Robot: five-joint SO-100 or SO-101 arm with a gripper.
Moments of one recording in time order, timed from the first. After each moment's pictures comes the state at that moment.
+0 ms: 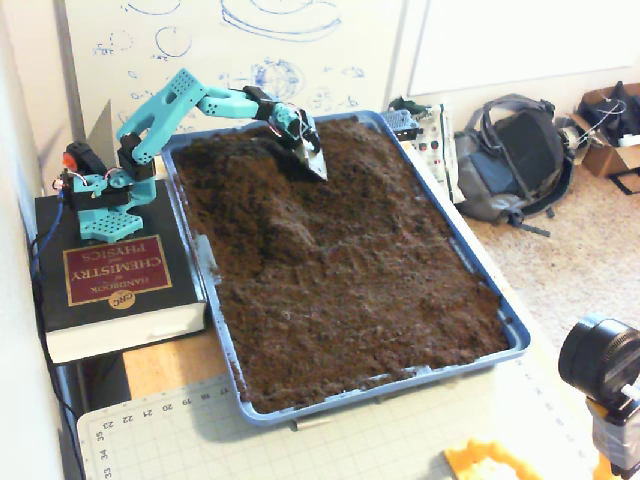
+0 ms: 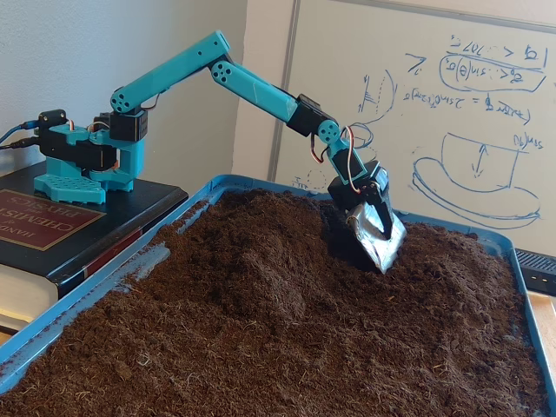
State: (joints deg) arm -18.6 36.4 65.5 24.2 21.7
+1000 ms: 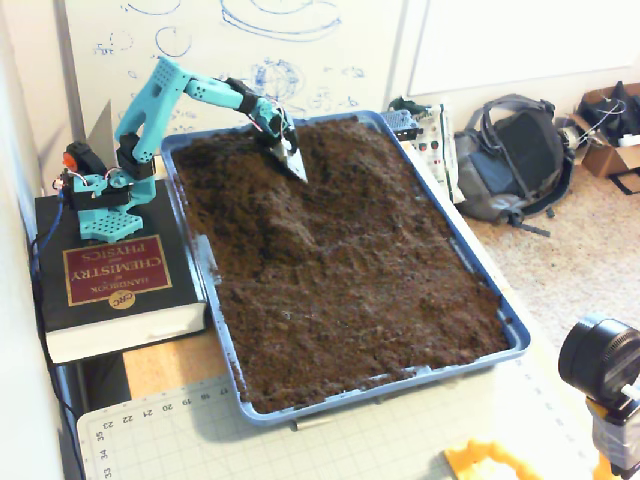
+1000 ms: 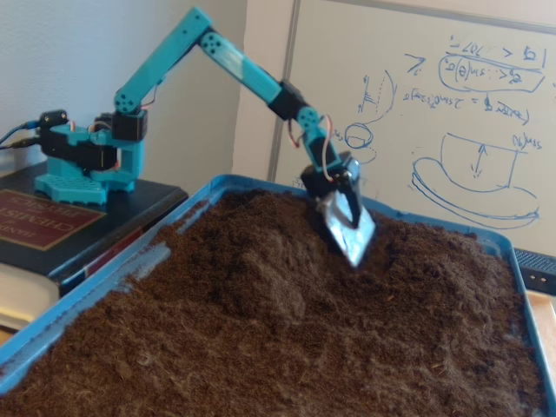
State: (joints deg) arm -22.9 54.2 90.8 23.8 22.1
